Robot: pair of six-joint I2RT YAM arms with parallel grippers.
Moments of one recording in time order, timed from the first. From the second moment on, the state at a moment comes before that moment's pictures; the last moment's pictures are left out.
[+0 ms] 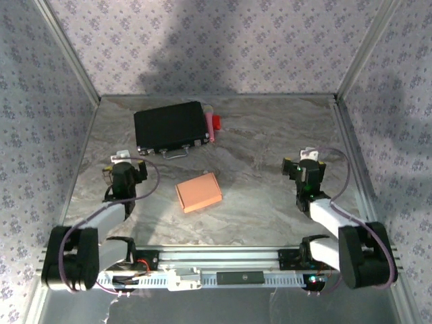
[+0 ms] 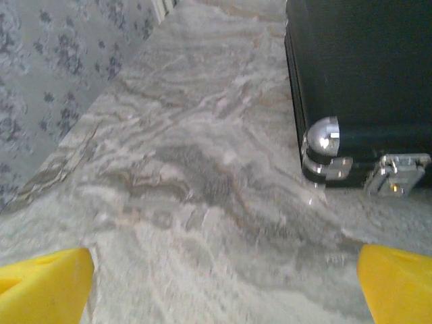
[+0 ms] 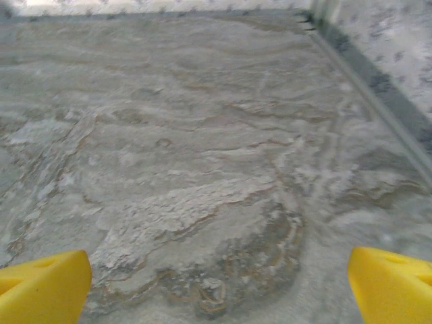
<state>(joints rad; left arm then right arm) -0.09 1.17 0.29 0.44 -0.38 -0.07 0.13 1.17 0.32 0.40 0.30 0.08</state>
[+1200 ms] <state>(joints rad) 0.01 1.54 0.36 0.78 -0.20 -0.07 -0.05 1.51 0.38 0.74 -0.03 -0.02</state>
